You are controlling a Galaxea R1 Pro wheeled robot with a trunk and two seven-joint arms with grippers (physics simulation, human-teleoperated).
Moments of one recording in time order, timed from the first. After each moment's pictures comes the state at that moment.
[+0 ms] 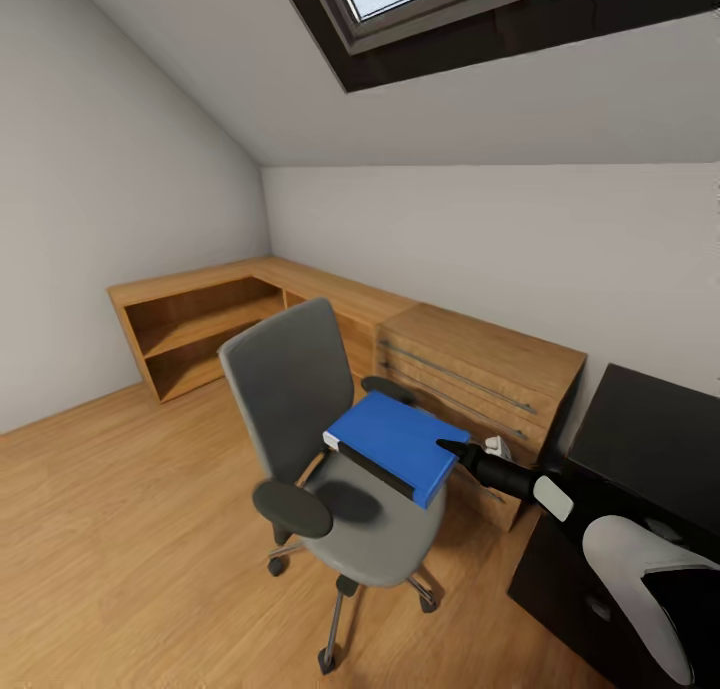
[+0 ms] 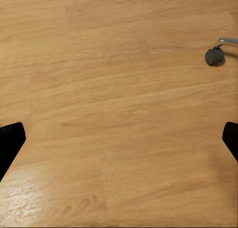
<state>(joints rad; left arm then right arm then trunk) -0.06 0.01 0.15 -0.28 0.40 -0.64 0.08 -0.94 -0.19 0.16 -0.16 -0.73 0.40 0.80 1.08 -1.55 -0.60</state>
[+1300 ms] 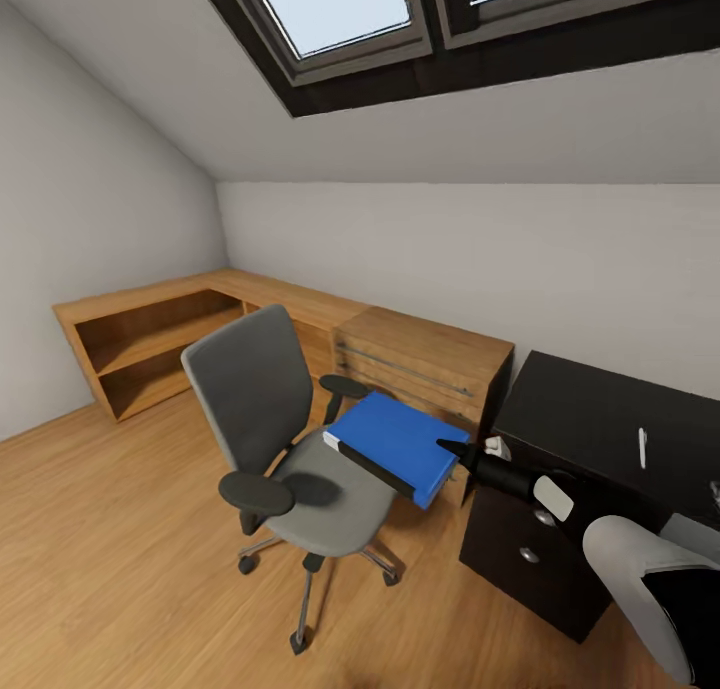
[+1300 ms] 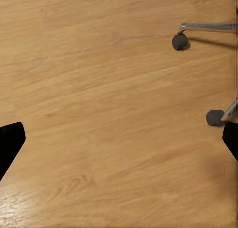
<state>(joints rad) -0.06 0.01 0.15 -0.28 0.40 -0.64 0.08 -0.94 -0.19 0.16 -0.16 -0.73 0.40 0.80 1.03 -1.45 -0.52</state>
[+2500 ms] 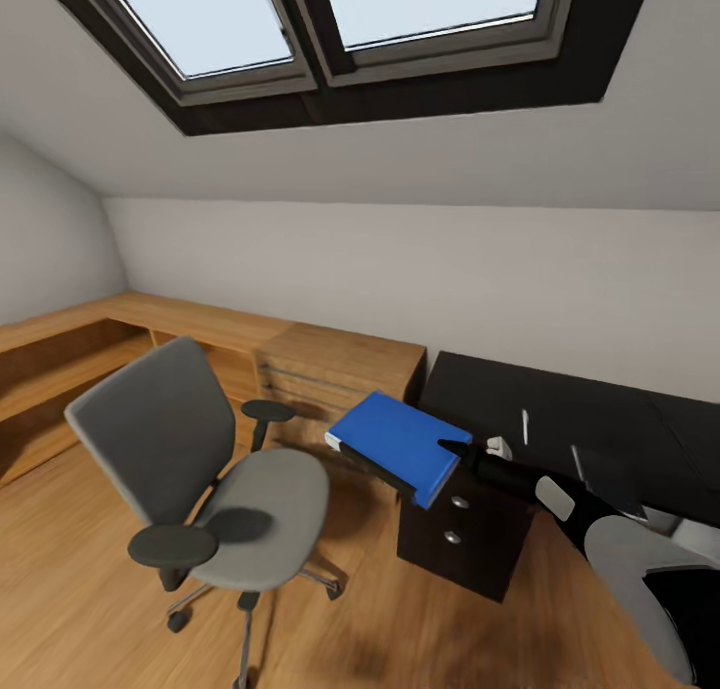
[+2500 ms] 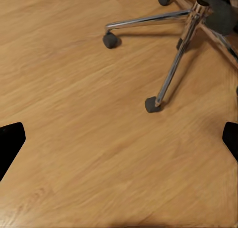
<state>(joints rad) -0.06 -0.01 0.14 -0.24 0.39 -0.64 0.08 -0.94 -0.20 0.16 -0.16 -0.73 0.40 0.80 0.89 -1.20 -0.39</state>
